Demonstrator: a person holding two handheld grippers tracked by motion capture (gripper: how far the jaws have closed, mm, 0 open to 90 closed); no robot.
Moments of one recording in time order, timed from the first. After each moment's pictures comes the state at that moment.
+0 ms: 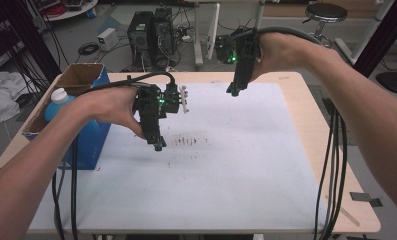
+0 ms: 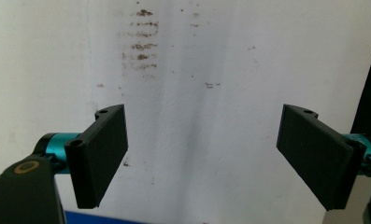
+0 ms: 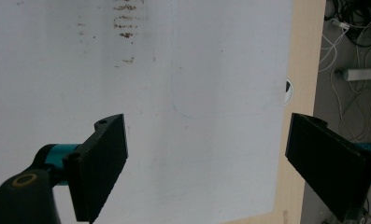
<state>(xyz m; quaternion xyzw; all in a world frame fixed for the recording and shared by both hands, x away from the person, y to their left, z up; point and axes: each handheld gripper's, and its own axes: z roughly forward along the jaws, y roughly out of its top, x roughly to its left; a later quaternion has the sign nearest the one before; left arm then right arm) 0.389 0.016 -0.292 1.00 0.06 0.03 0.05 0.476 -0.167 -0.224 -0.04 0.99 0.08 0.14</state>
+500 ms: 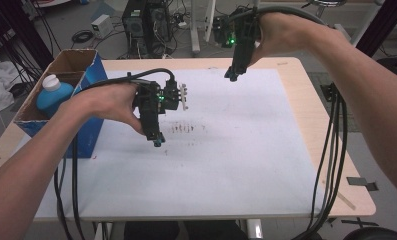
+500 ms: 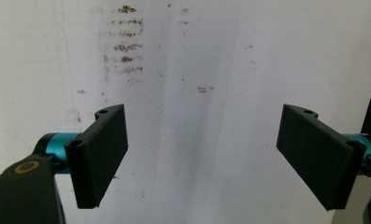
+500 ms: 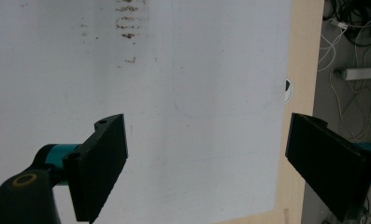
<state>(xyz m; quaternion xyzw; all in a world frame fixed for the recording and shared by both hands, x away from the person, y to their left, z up) 0.386 0.011 -0.310 1.00 0.05 0.03 0.04 0.471 -0.168 -0.222 -0.04 0.98 0.09 0.15</state>
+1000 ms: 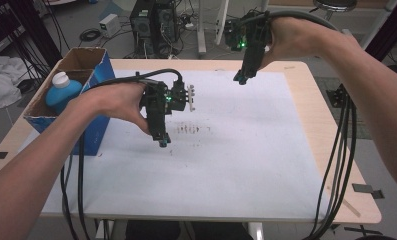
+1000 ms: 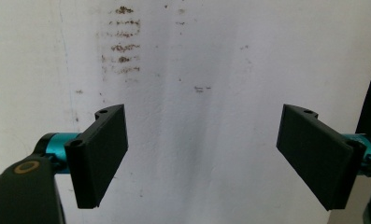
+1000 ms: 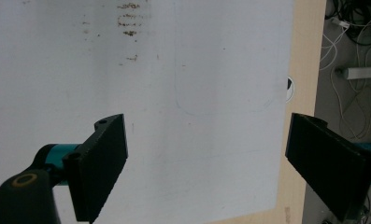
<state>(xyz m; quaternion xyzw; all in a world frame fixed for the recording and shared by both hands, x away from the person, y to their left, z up) 0.382 0.013 -0.309 1.00 0.05 0.03 0.05 0.470 -0.171 -0.222 -0.04 0.99 0.08 0.14</state>
